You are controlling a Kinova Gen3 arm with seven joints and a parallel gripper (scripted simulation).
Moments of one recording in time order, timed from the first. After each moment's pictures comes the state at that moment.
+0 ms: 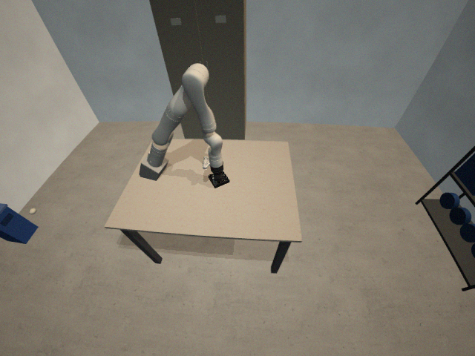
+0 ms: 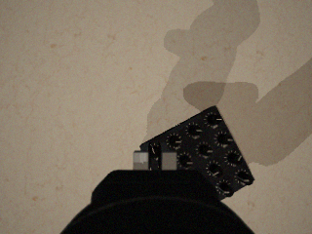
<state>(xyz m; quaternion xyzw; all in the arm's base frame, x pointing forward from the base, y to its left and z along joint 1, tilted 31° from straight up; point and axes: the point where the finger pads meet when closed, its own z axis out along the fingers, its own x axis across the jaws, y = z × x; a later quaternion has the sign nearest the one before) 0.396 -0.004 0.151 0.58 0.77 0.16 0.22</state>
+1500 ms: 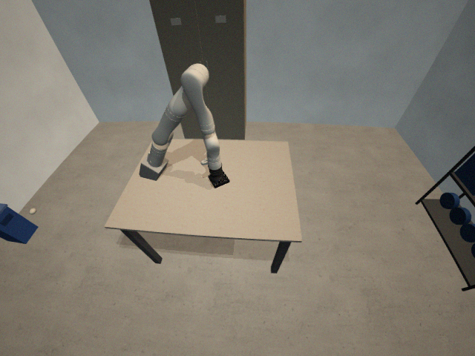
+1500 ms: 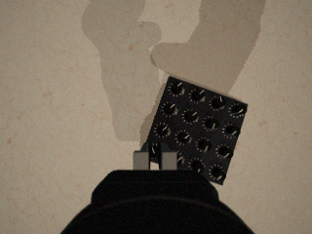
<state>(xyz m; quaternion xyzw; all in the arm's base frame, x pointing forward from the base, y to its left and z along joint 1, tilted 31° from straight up) 0.396 -0.004 0.151 0.82 0.51 0.23 0.15</state>
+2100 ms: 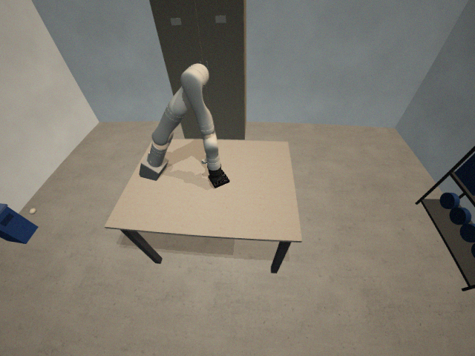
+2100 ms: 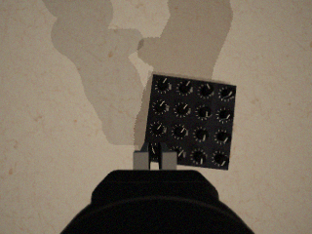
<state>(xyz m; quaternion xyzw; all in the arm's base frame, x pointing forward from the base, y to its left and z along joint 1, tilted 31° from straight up) 0.396 -0.004 0.151 0.87 0.42 0.24 0.12</state>
